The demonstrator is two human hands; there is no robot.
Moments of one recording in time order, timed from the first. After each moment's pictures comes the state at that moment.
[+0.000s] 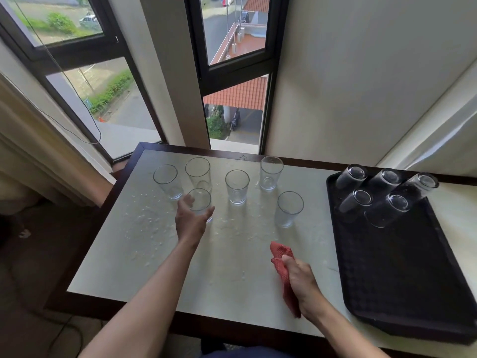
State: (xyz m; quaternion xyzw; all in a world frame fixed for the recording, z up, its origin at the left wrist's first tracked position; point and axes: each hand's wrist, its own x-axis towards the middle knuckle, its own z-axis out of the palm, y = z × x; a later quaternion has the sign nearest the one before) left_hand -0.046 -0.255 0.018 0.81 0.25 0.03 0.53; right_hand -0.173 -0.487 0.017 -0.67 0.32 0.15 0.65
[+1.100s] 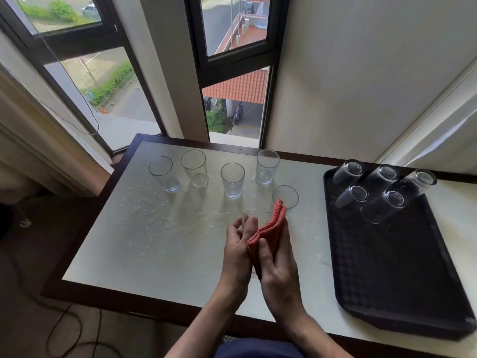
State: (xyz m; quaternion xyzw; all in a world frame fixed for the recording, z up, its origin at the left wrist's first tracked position) left_hand -0.156 -0.367 0.101 0.57 0.21 -0.13 0.79; right_hand -0.190 -0.445 0.095 -0.76 0.08 -0.04 0.64
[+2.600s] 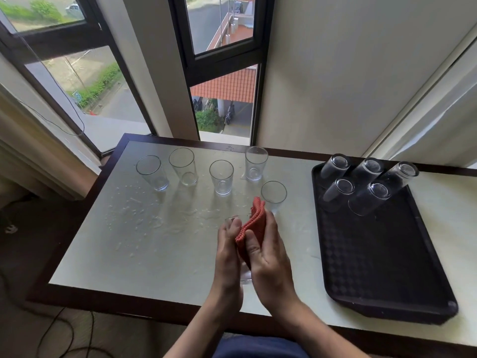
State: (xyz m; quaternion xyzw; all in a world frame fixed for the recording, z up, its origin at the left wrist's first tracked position) left_hand -0.177 -0.371 0.105 0.48 0.21 -0.14 0.84; right_hand -0.190 -0.452 0.115 -0.82 0.08 -0.01 0.57
